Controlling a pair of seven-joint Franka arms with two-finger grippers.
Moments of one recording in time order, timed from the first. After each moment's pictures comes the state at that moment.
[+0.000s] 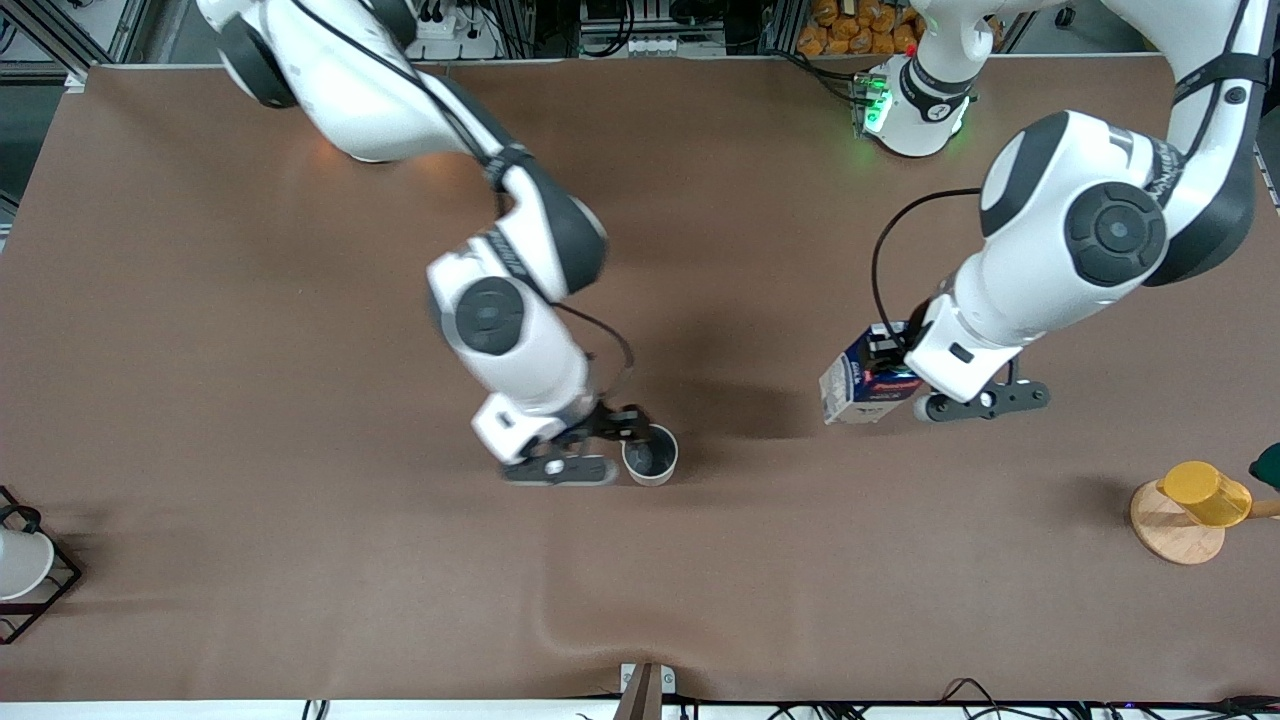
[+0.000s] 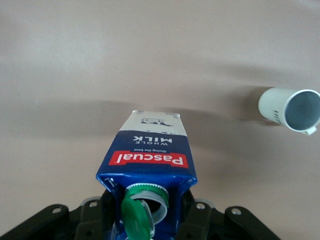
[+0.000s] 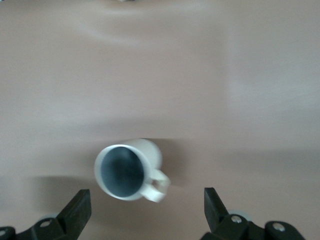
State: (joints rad) left arm 0.07 0.34 -0.50 -1.51 0.06 1.77 -0.57; right arm 0.51 0.83 0.02 -0.92 0.10 1.90 0.54
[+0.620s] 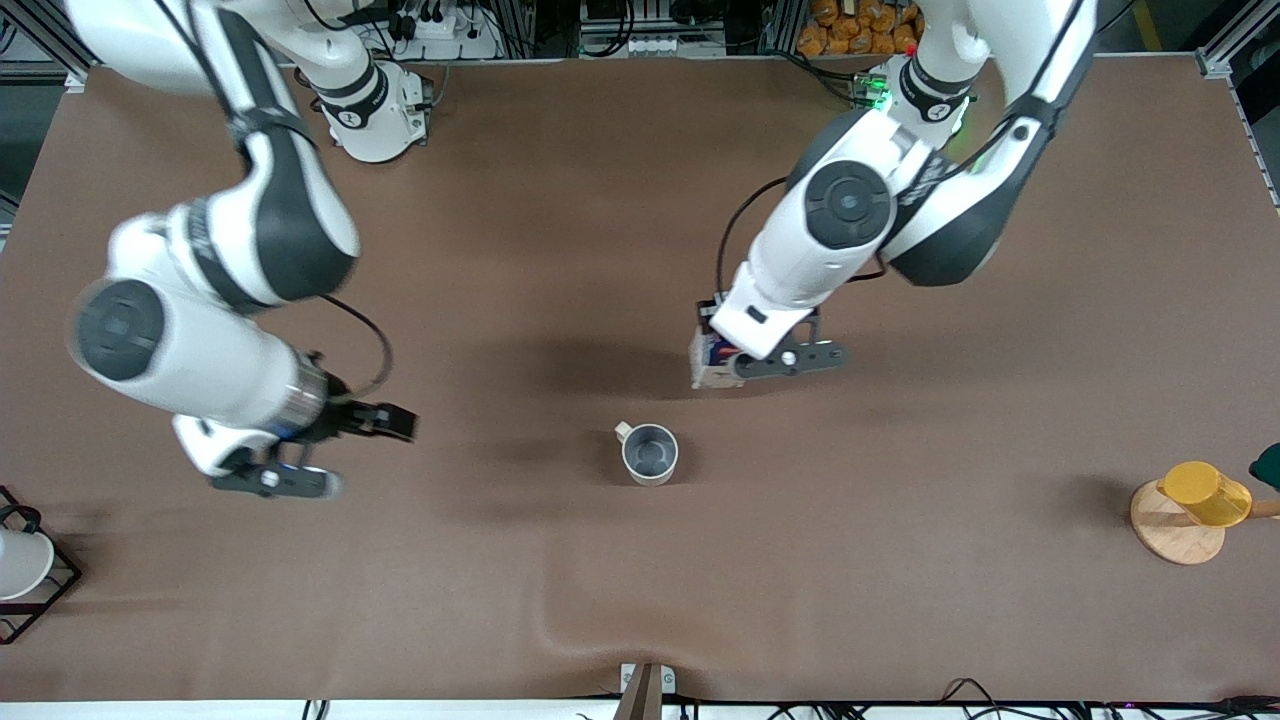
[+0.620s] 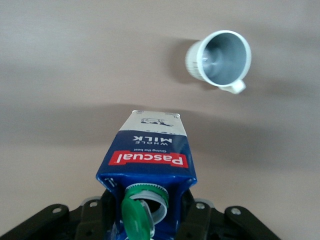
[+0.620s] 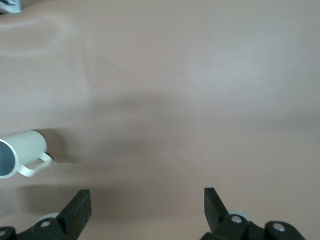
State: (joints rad) left arm -0.18 0.49 -0.53 -1.47 0.06 1.90 -0.82; right arm 0.23 0.44 0.00 -1.33 0.09 1.76 0.32
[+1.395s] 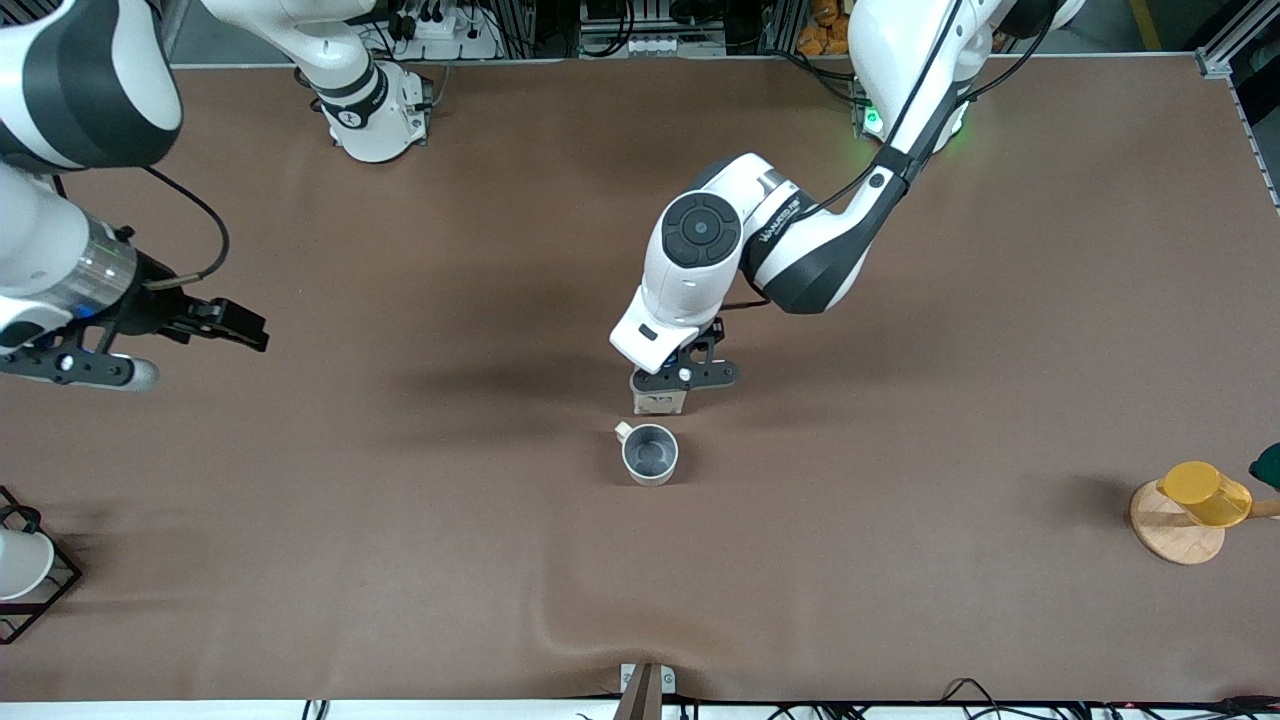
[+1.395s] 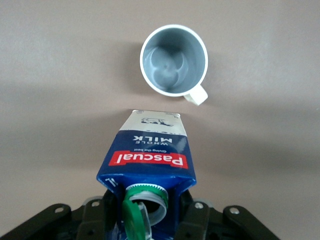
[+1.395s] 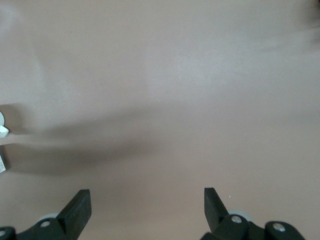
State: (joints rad) left arm -0.53 0.65 -0.25 -1.31 0.06 2.00 -0.87; right arm 0.08 0.13 0.00 -1.57 0.04 1.68 0.21
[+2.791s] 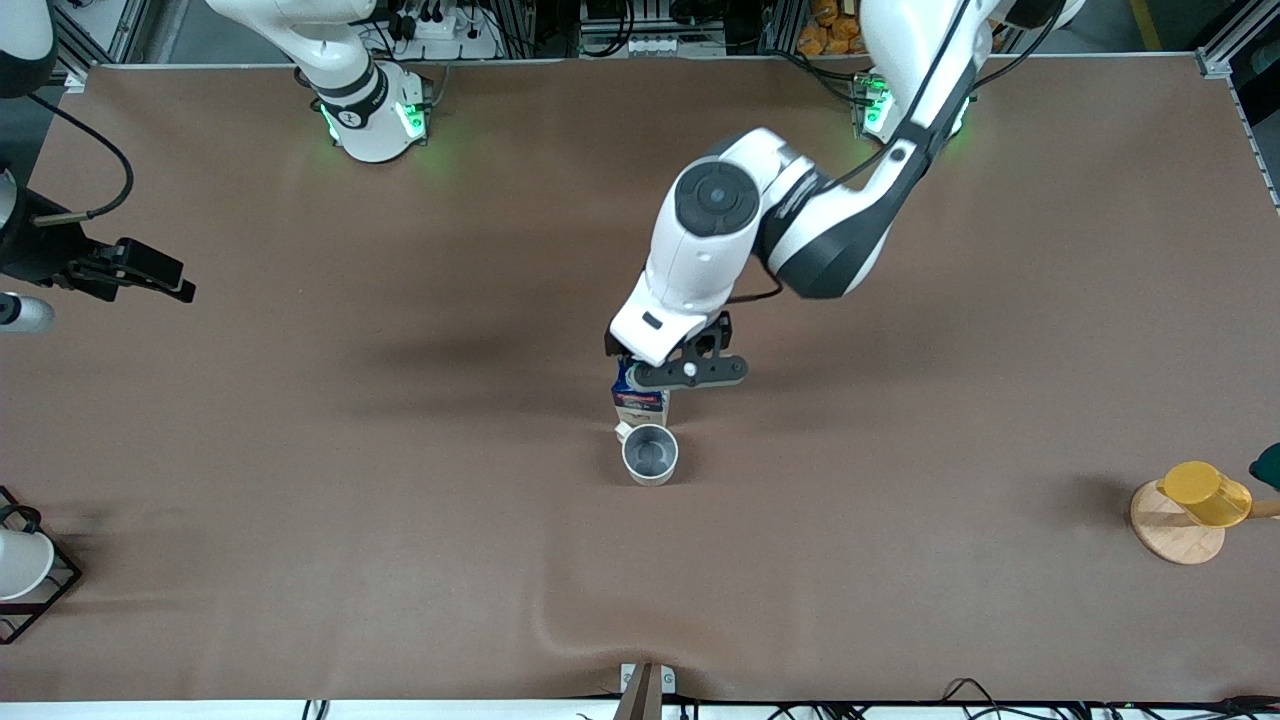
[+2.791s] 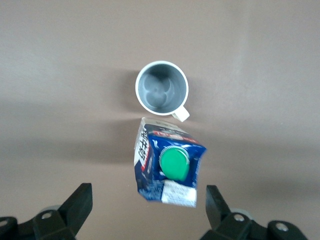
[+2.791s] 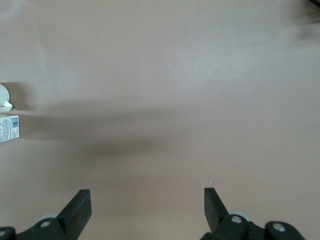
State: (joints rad) left arm -0.52 0.57 -0.23 -1.26 0.06 1.95 -0.86; right arm -0.04 0.04 0.00 -1.59 0.09 1.58 0.03
